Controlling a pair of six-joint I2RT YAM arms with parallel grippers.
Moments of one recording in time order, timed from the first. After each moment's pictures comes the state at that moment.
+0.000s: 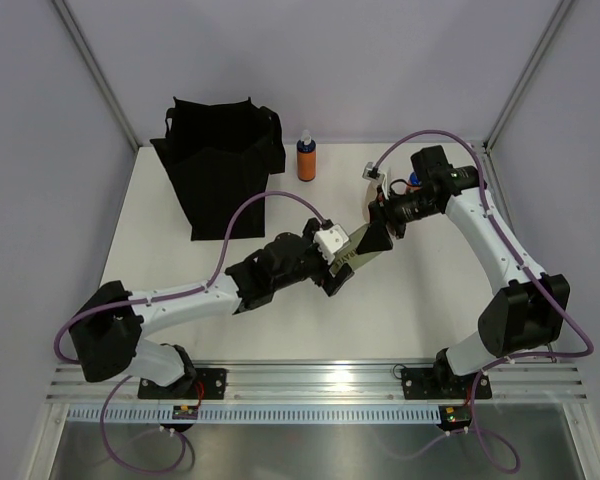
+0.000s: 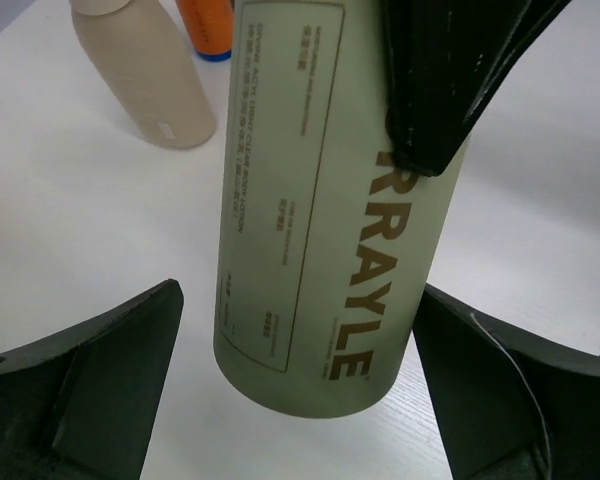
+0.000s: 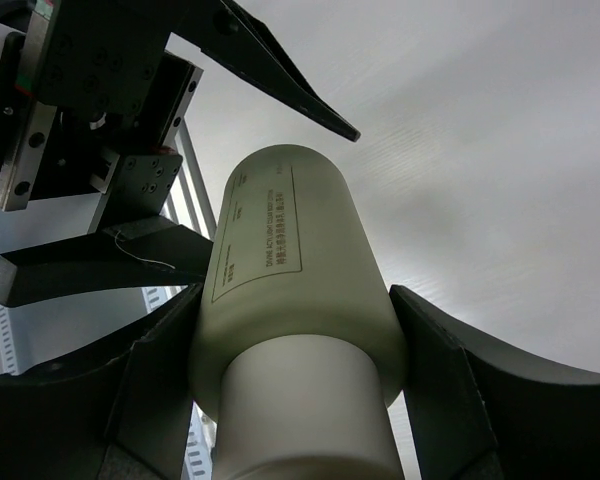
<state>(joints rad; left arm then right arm) -1.00 1.40 0.84 0.26 0.00 0.07 0.24 1.53 1.45 -1.10 -0.95 -0.54</state>
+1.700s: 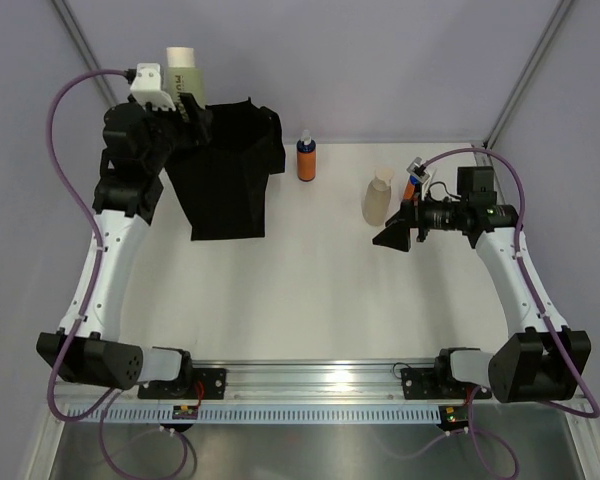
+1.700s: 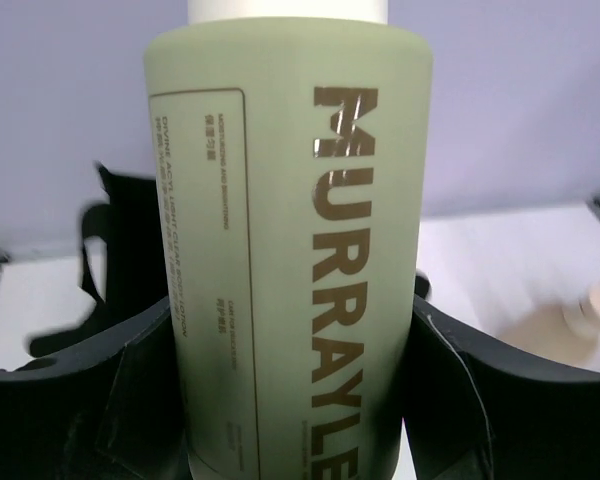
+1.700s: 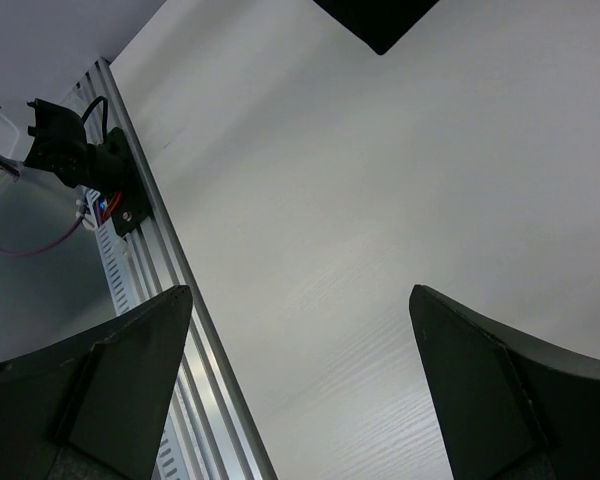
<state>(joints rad) -0.16 1.30 1.50 -0.28 0.11 -0.12 0.03 1.26 1.15 -0.70 -1.06 -0.25</state>
